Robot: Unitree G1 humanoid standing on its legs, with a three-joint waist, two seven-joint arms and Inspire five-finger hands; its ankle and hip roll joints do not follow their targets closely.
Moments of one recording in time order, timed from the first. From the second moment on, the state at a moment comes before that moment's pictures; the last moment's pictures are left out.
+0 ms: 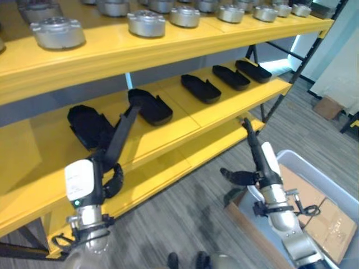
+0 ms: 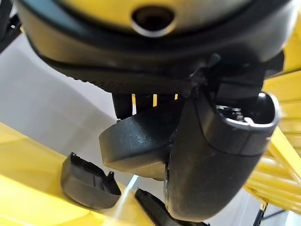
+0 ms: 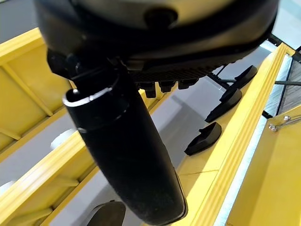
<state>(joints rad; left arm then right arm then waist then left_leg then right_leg) 0.22 0.49 0.02 0.02 0.64 -0.13 0.66 0.02 -0.44 0.19 -0.06 -0.22 -0.27 -0.27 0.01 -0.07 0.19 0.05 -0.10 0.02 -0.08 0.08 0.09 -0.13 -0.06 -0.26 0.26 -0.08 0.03</state>
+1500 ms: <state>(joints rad) 0.11 0.65 -0.06 -0.04 0.53 -0.19 0.66 0.00 -0.39 0.23 -0.08 -0.16 -0.30 -0.27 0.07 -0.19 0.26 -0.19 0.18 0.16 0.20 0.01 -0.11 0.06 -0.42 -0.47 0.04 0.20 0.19</state>
